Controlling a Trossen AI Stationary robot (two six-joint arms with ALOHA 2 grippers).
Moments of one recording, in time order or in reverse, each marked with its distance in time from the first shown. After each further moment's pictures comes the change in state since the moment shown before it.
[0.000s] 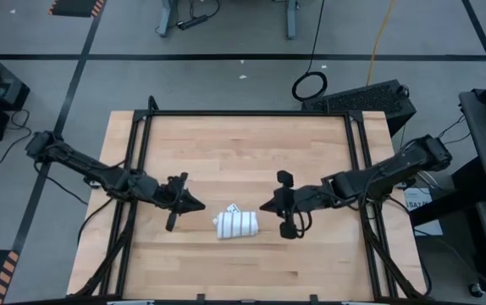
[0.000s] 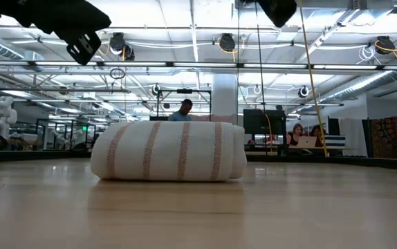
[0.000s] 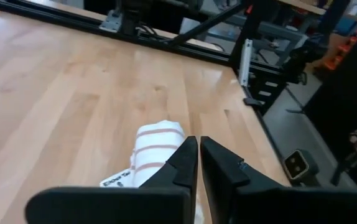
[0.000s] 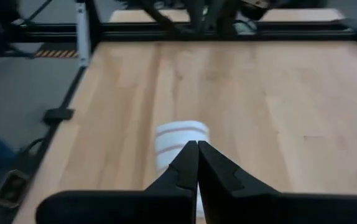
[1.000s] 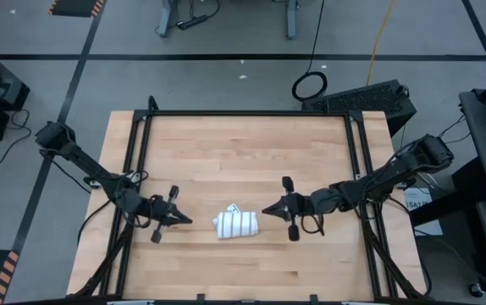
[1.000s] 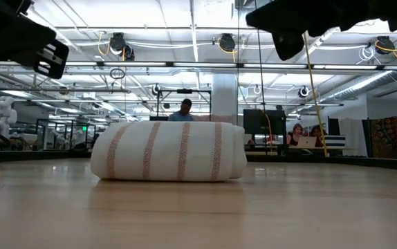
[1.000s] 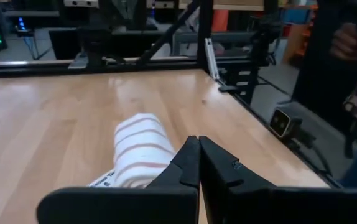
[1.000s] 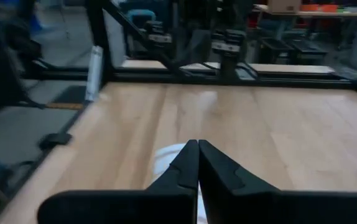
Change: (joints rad) left arm -0.285 -0.004 -0.341 0.492 -0.203 0.266; right arm 0.023 -0.022 -0.461 0.765 0.036 -0.127
